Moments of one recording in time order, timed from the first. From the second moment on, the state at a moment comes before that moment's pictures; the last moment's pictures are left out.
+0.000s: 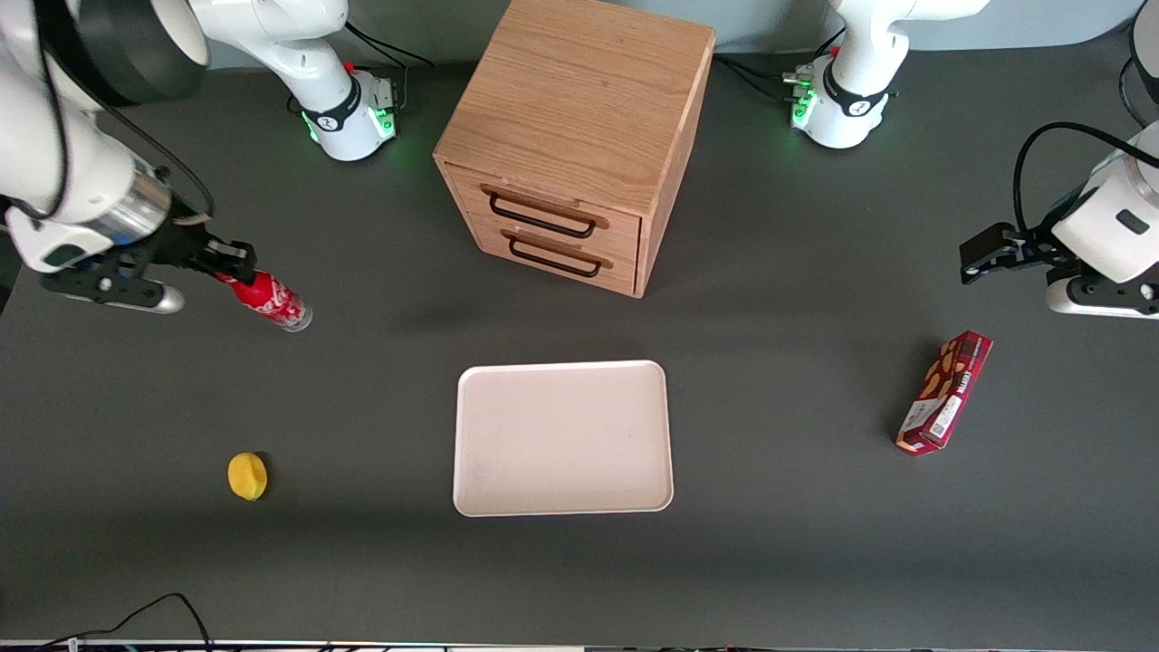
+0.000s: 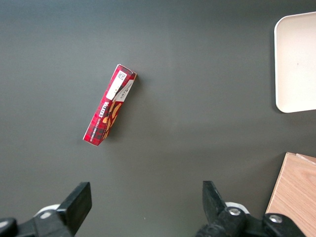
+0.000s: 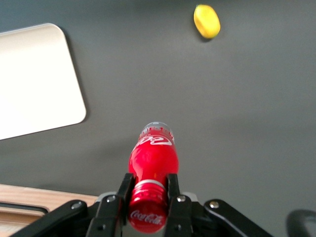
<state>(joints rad) 0.04 0.01 0.14 -1.63 -0.03 1.58 0.37</state>
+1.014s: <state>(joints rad) 0.21 0.89 0.29 -0.96 -0.15 1.87 1.14</state>
